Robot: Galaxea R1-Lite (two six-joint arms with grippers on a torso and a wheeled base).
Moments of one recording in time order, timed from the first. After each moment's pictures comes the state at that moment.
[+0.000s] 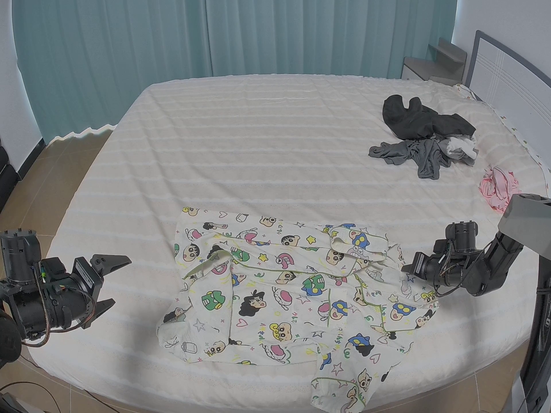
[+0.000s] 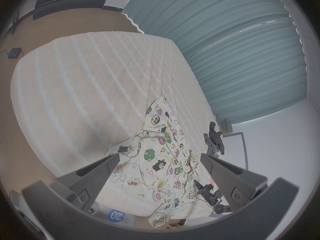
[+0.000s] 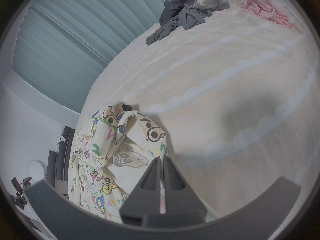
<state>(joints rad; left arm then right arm) -0.04 1.37 -0.31 -0.54 -0.25 -0.99 0.04 2.30 -0.82 -0.82 0.30 0.48</state>
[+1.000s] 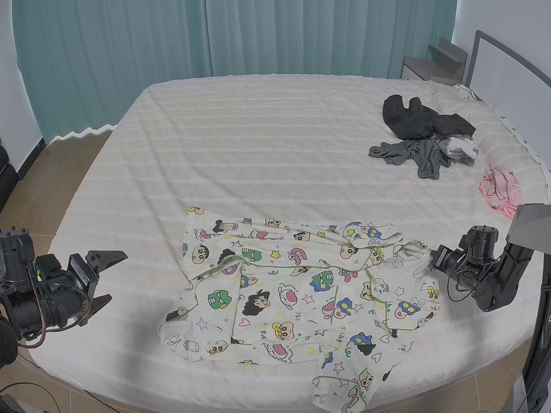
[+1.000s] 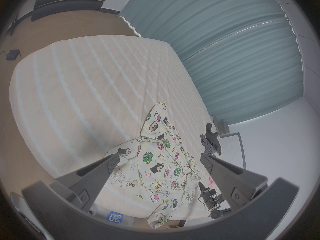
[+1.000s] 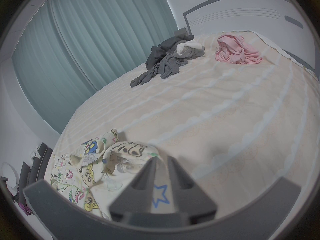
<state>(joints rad) -0.04 1.33 -0.31 -0.54 -0.25 -0.98 -0.03 2.29 -0.63 -1.23 0.02 0.45</state>
